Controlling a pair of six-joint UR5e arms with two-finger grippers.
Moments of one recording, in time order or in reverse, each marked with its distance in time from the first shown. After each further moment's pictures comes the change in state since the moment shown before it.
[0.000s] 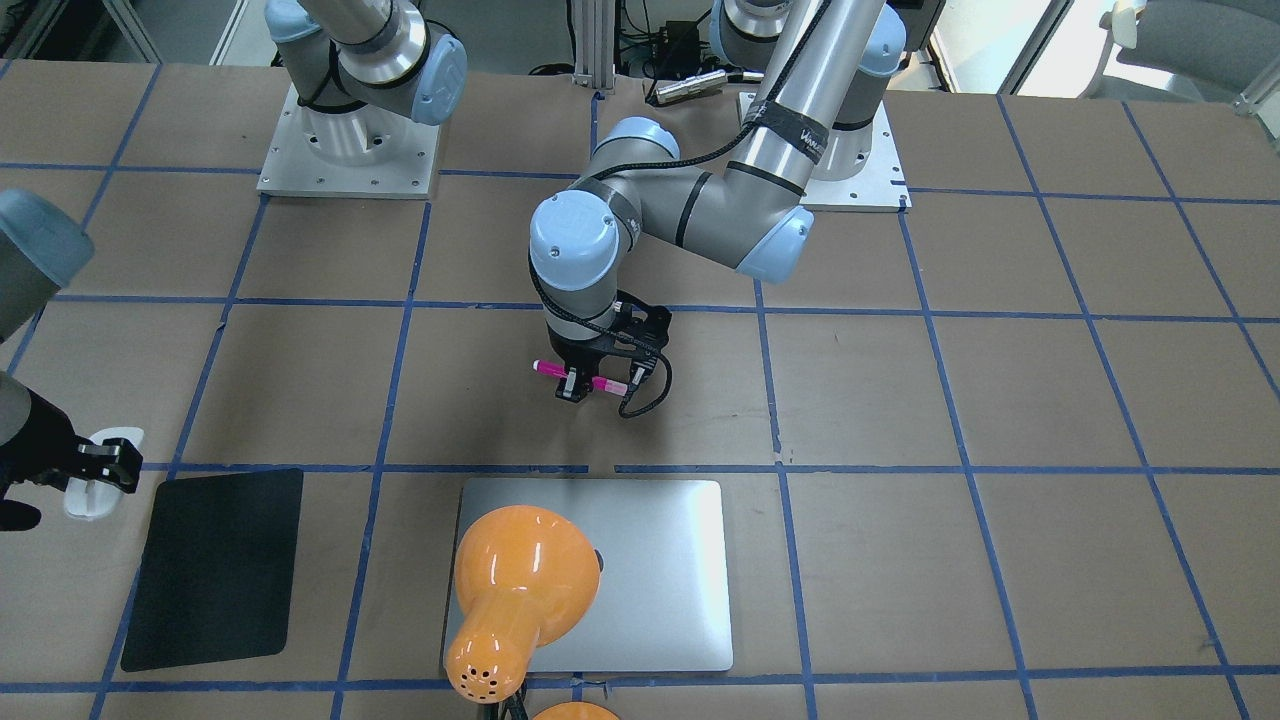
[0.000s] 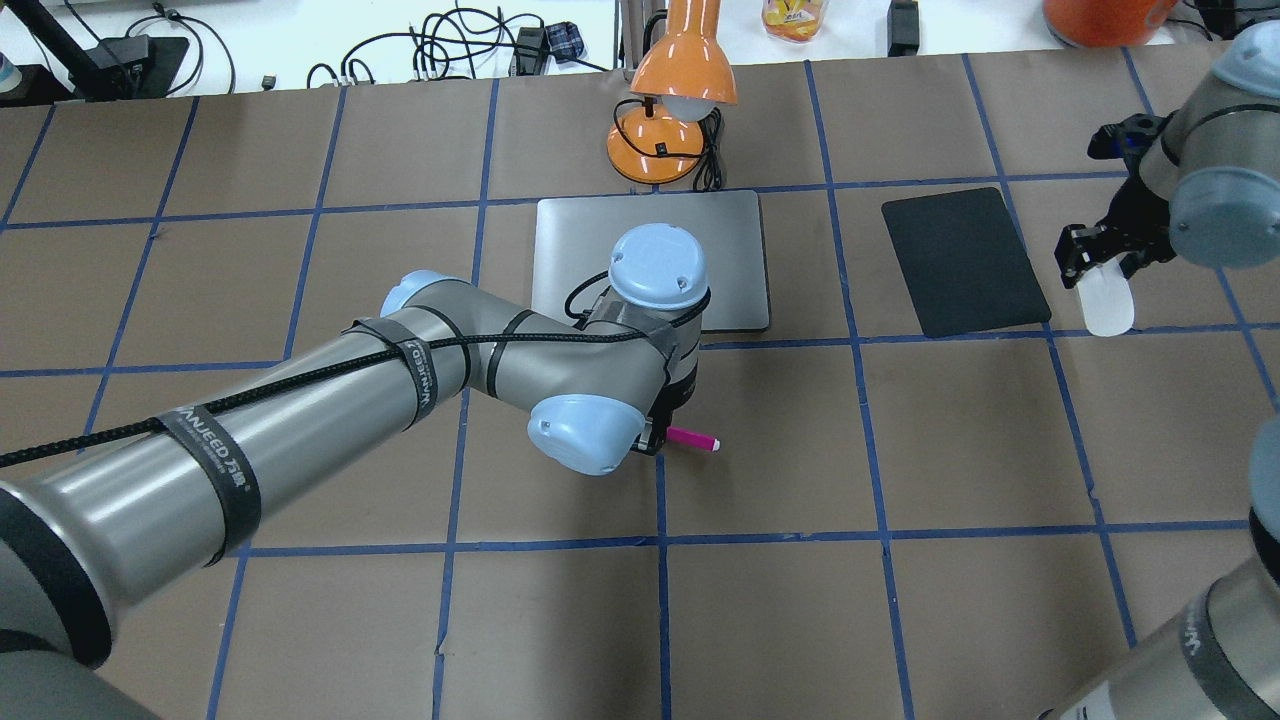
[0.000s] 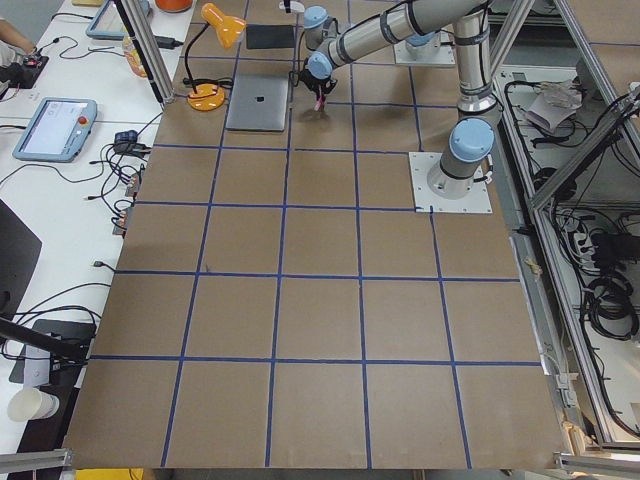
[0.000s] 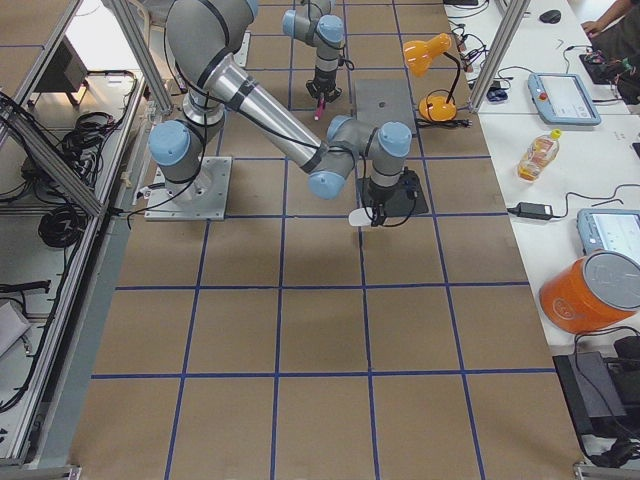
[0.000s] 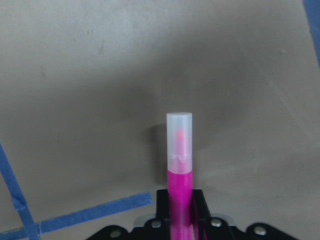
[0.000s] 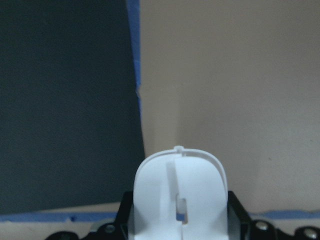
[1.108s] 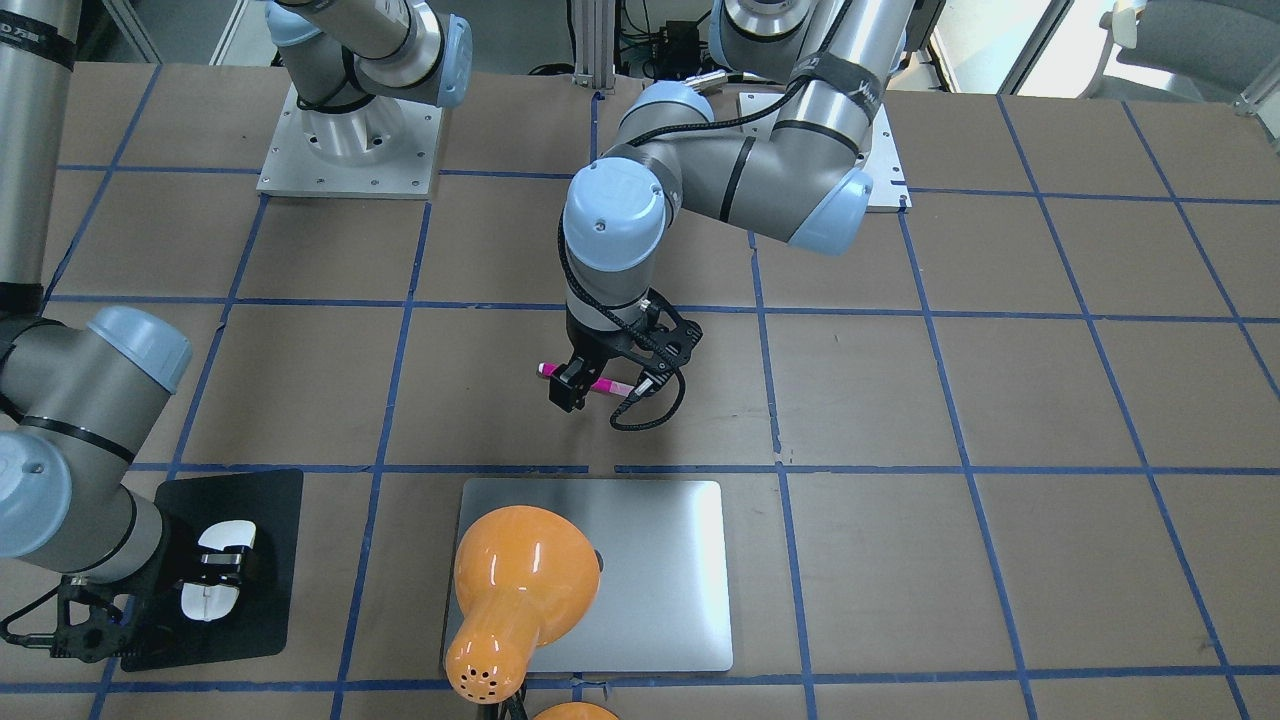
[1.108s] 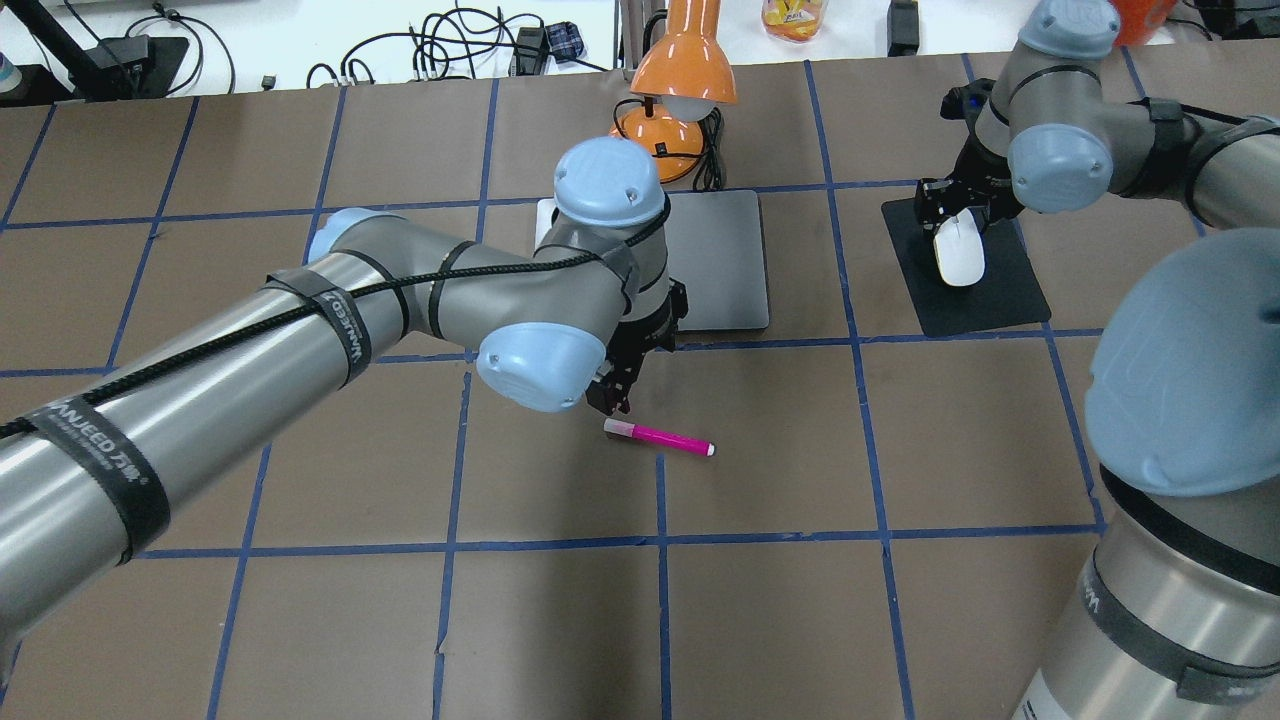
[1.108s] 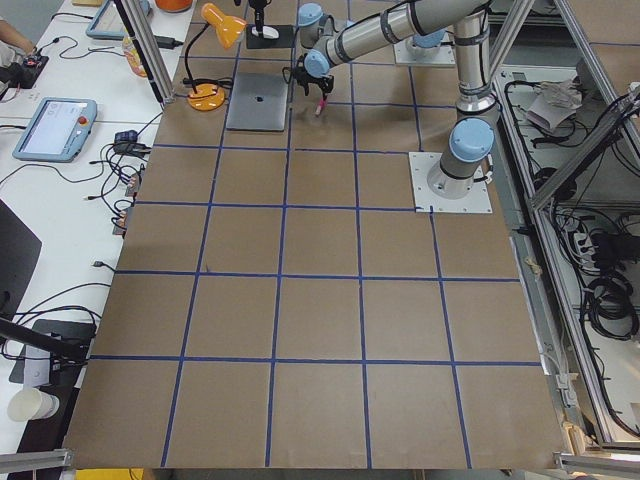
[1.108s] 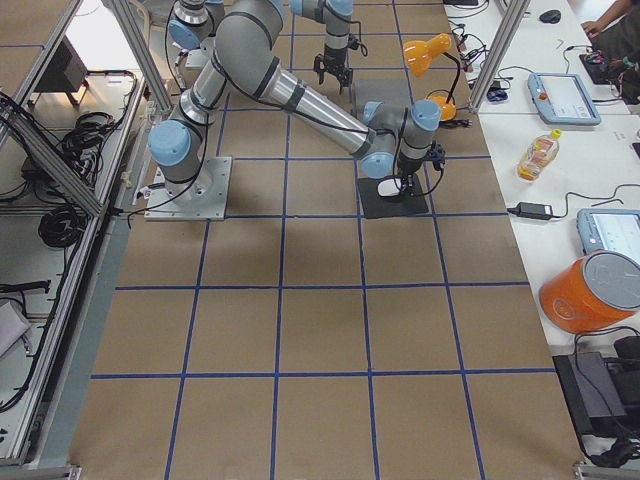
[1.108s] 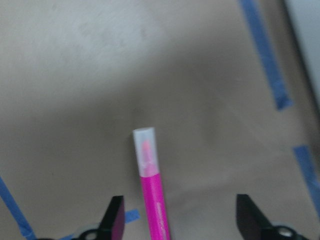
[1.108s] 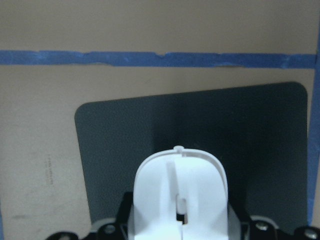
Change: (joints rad) left arm 0.088 0.107 0.117 -0.184 -0.069 0.507; right arm 0.175 0.181 -0.187 0.037 0.043 0.190
